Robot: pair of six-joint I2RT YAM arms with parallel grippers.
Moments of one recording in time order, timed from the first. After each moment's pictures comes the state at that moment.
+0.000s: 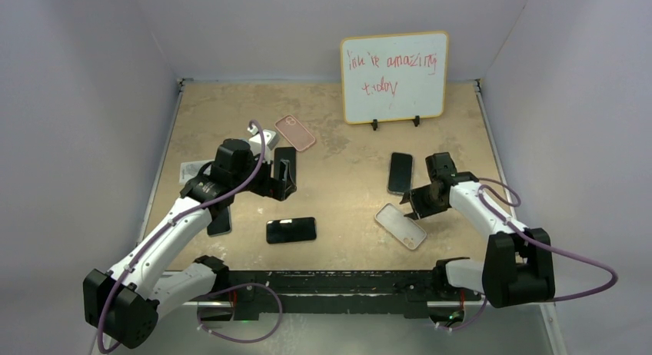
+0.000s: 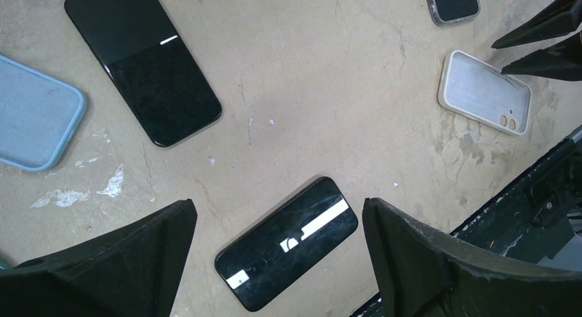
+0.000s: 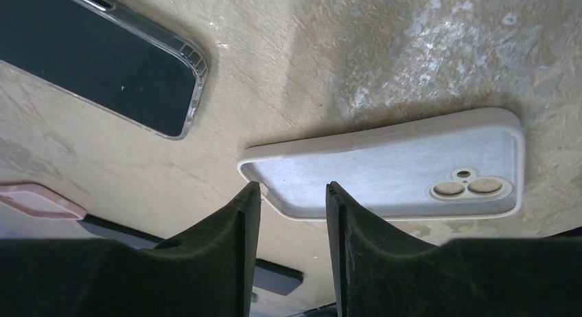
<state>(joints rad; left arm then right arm) -0.44 1.00 0.81 -0.48 0.24 -0.20 0.12 1.25 0.68 -0.76 -0.09 1.40</state>
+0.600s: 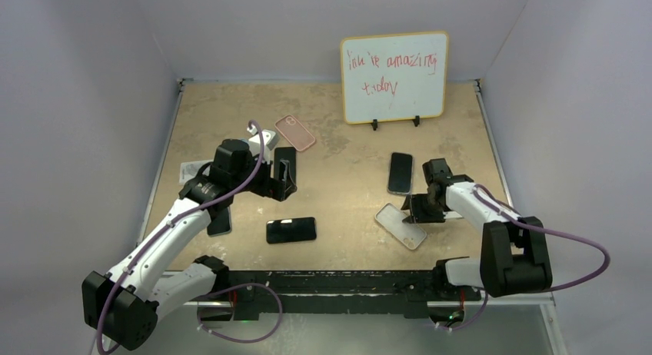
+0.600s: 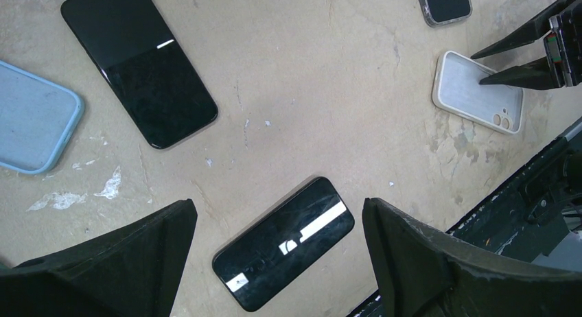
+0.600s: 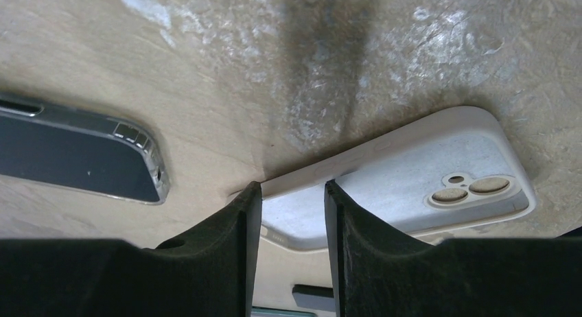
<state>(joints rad) -0.44 0.99 0.81 -0.48 0.25 -0.20 0.12 1.31 0.64 -0.75 -0.07 1.67</state>
